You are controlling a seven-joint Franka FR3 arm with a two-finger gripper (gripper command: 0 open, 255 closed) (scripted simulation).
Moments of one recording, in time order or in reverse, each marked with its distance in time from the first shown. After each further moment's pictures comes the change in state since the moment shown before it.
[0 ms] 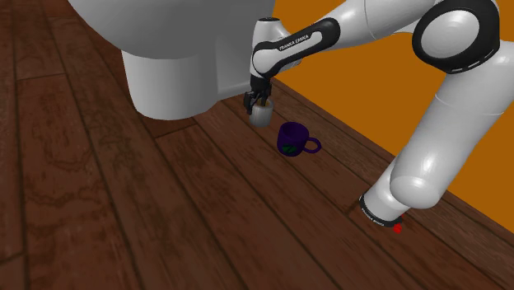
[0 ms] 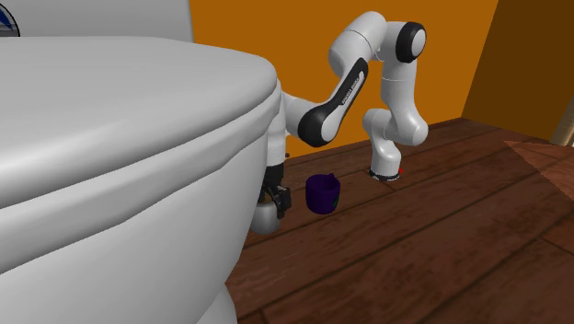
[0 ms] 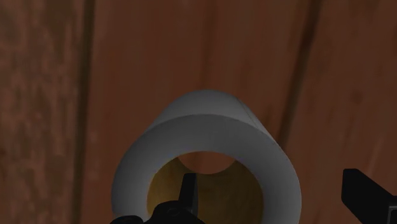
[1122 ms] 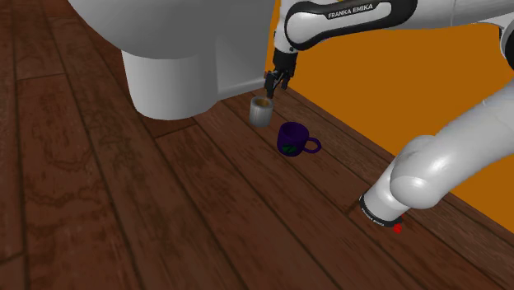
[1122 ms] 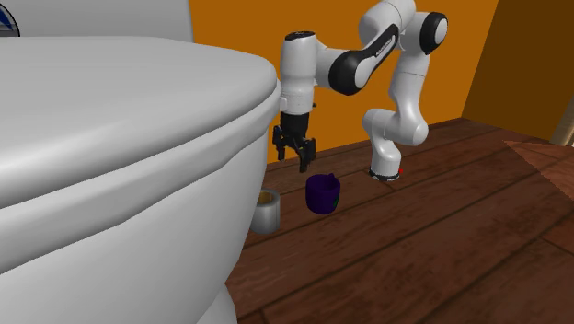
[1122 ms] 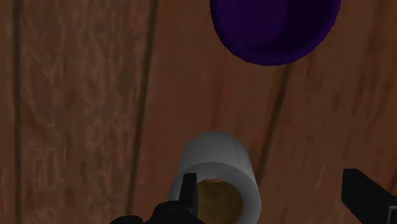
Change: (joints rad) arm 0.000 -0.377 0.003 -0.142 -0.040 -0.201 0.003
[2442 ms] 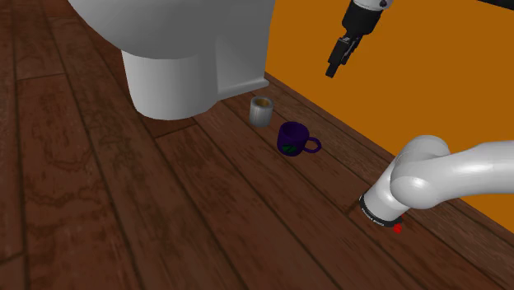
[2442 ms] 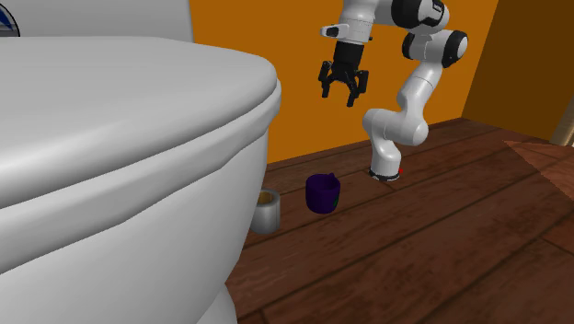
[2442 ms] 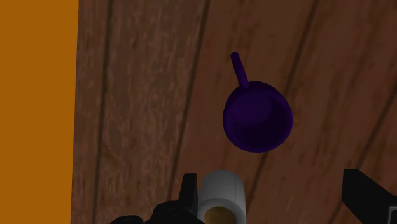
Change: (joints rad) arm 0.003 -0.589 0.030 -0.081 -0.047 -0.436 -0.028
